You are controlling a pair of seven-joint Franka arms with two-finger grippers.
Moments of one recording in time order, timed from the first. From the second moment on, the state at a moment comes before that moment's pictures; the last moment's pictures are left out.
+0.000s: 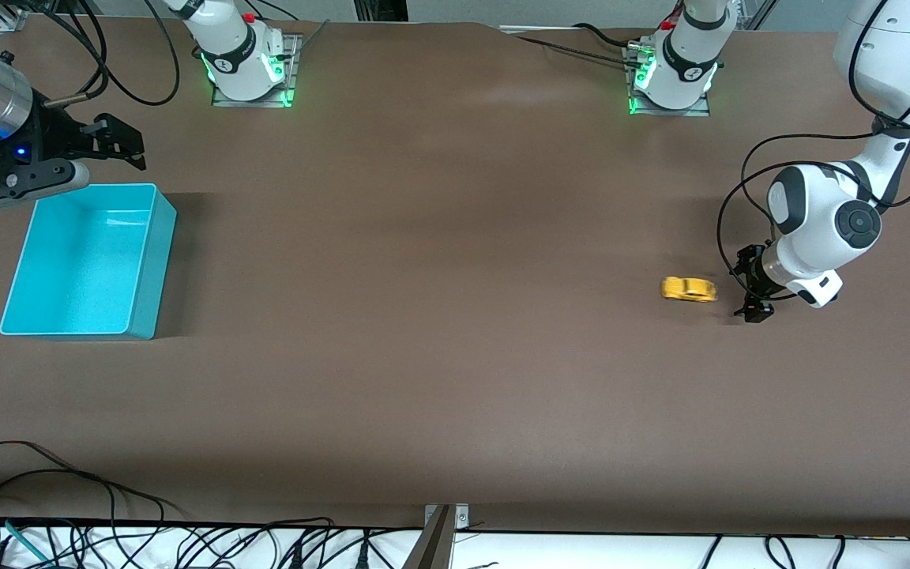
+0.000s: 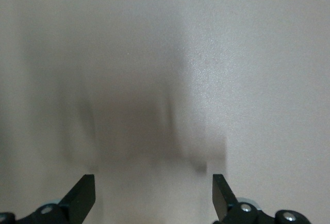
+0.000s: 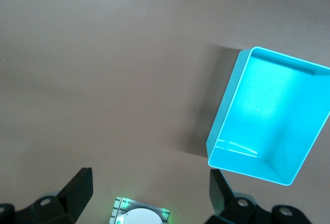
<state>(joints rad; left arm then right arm) 0.23 0.42 -0.09 -2.21 0.04 2.63 -1.43 -0.06 0.03 0.19 -1.56 -0.02 1.45 -0.15</state>
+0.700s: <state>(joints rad) 0.22 0.39 -0.12 -1.99 0.04 2.32 -1.32 -0.06 0.03 0.19 -1.56 -0.02 1.45 -0.15</state>
